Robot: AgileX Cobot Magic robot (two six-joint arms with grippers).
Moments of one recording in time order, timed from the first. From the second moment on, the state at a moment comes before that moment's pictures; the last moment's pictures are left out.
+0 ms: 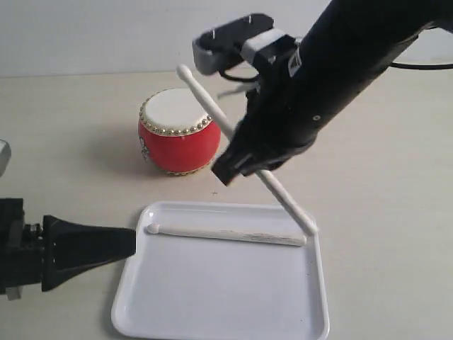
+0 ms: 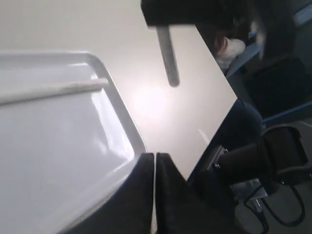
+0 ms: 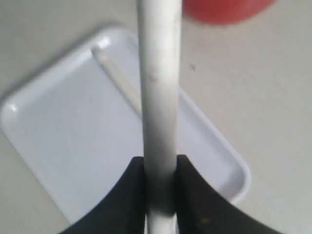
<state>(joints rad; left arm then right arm) -0.32 1.10 -0.26 -1.74 0.88 1.42 0.73 1.57 -1.14 0.13 0.83 -0.17</state>
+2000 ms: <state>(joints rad) -0.13 0.95 -0.39 -1.55 0.61 1.28 1.12 1.95 -1.14 -0.28 0.87 -0.13</state>
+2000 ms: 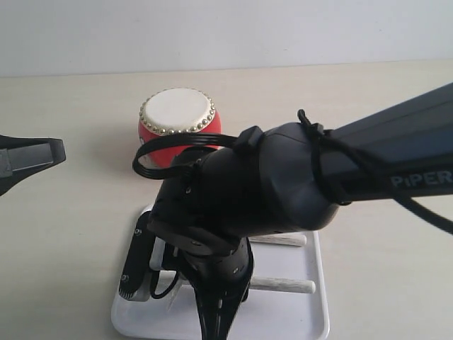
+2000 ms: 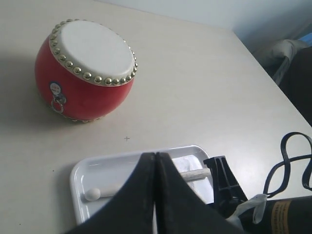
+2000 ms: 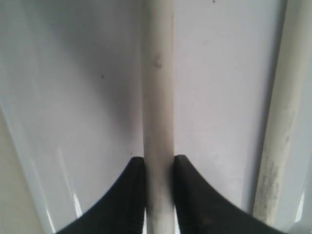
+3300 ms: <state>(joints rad) -0.13 0.66 -0.38 -1.48 0.35 1.30 1.12 0.96 -0.58 -1.07 0.57 1.07</state>
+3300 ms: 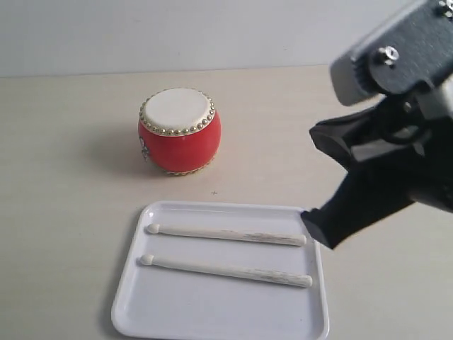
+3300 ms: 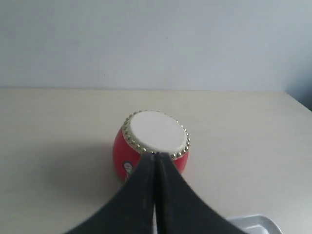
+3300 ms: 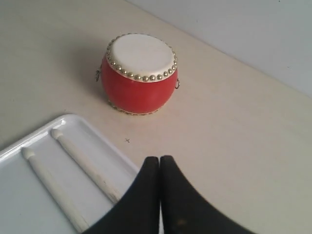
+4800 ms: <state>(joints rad) -0.09 0.32 -0.22 -1.42 0.28 1.37 1.12 0.89 -0.45 -1.19 0.47 1.24</state>
